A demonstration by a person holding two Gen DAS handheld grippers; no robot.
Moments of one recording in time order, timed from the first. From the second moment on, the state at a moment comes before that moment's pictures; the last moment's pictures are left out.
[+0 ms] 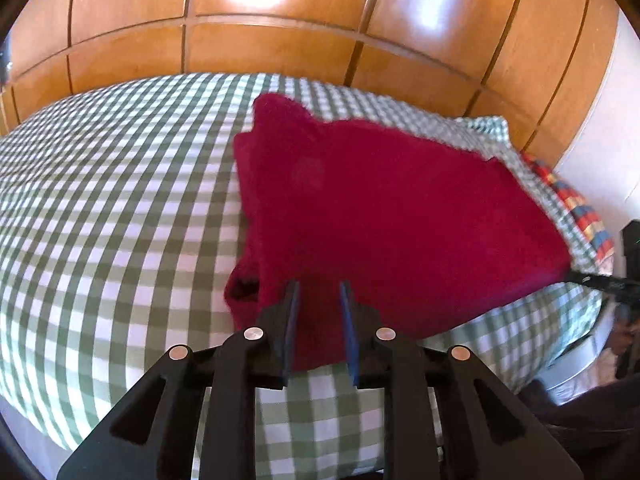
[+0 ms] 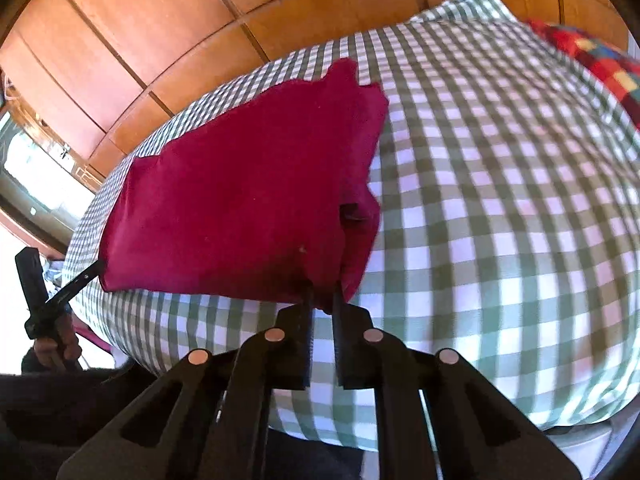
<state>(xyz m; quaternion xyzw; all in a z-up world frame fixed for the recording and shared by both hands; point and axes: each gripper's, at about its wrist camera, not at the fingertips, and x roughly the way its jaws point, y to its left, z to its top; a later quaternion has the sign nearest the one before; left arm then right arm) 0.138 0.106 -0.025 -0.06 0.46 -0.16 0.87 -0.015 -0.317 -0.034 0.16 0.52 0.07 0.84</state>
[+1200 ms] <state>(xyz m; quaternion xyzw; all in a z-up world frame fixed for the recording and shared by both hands) 0.130 0.103 -0.012 0.00 0.44 -0.11 0.89 0.120 -0.308 -0.040 0.15 0.50 0.02 0.85</state>
